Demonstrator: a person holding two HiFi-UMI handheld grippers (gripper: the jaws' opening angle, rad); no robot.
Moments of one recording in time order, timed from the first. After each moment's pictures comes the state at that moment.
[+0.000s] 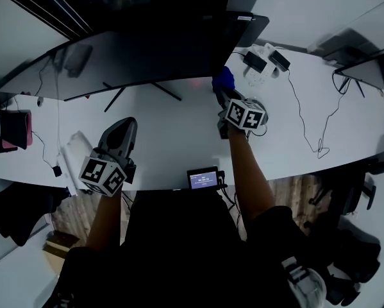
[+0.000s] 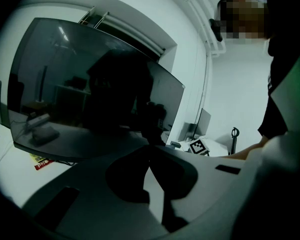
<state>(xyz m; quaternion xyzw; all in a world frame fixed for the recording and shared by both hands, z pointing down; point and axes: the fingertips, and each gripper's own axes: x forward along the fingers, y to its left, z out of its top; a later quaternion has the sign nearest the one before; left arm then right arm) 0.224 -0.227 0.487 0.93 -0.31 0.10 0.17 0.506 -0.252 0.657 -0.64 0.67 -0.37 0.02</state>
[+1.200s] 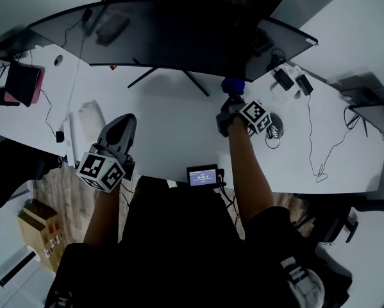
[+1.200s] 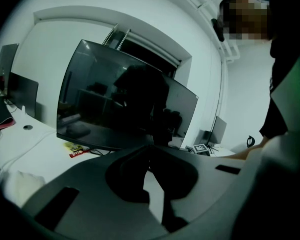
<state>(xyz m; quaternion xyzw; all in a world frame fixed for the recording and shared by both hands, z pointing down) 0.115 -0.205 0.495 0.89 -0.41 0.06 0.19 0.434 -0.286 0.666 -0.56 0.59 -0.52 0.24</state>
